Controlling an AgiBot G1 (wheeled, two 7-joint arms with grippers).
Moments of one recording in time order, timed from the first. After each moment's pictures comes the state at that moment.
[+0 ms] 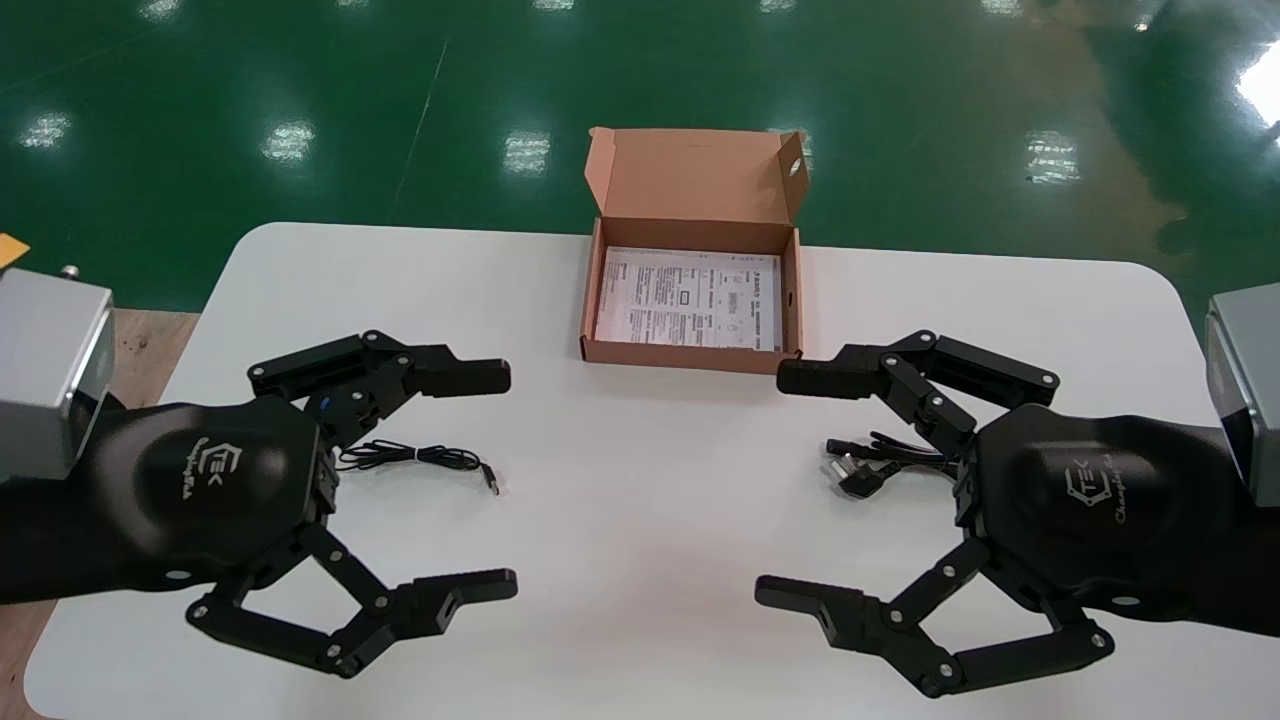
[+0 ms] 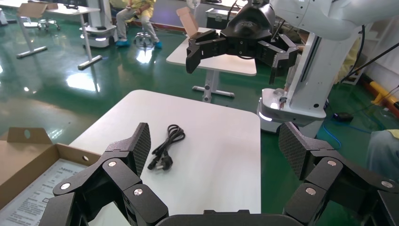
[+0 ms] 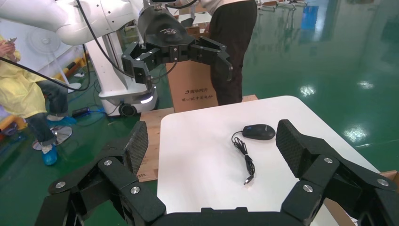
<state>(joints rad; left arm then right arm) -1.08 0.61 0.28 -1.28 0.74 1.50 -0.19 1.08 -0.61 -0.28 1.28 -0.73 -1.49 0.18</state>
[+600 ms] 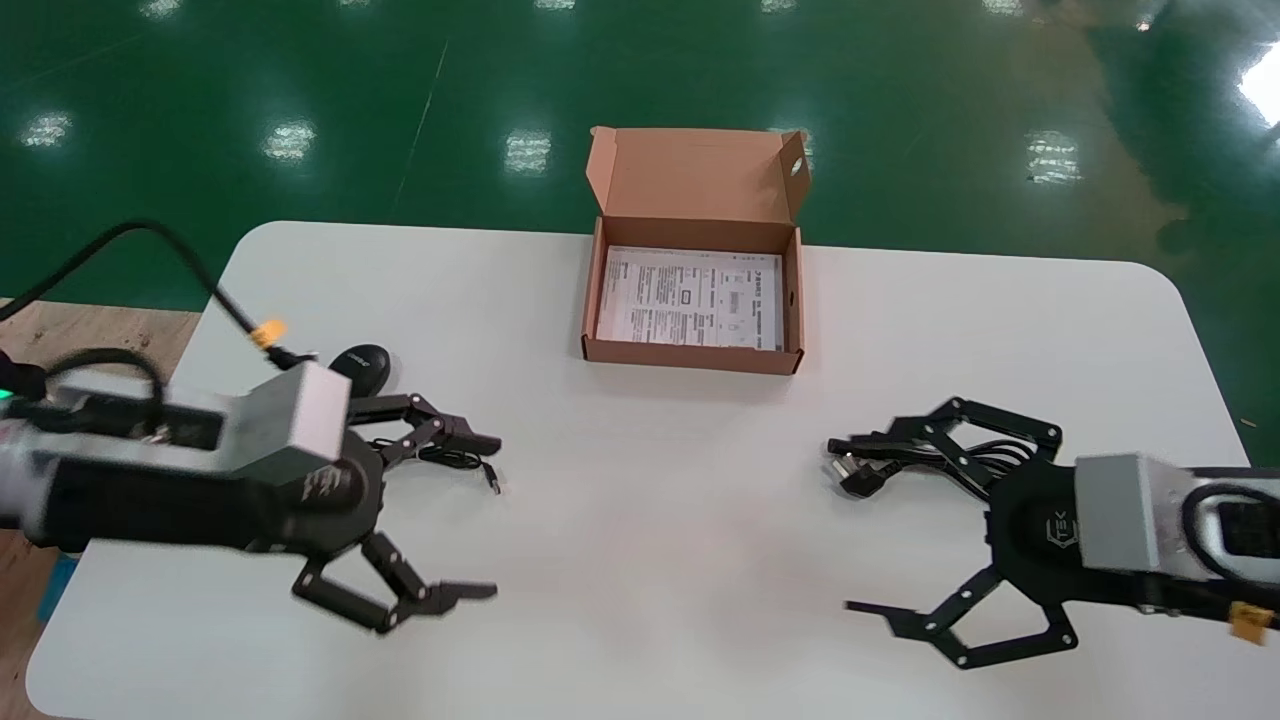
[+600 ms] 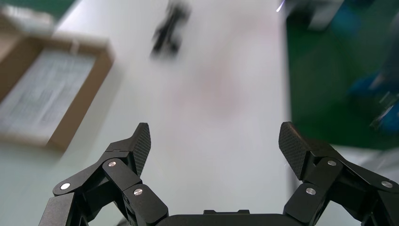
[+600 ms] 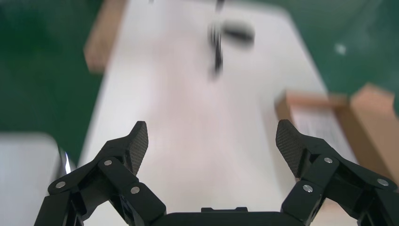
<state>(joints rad) -1.42 0.73 0.57 -1.02 1.23 1.56 -0.10 1.21 -0.62 -0.36 1.04 -1.12 -1.53 -0.22</state>
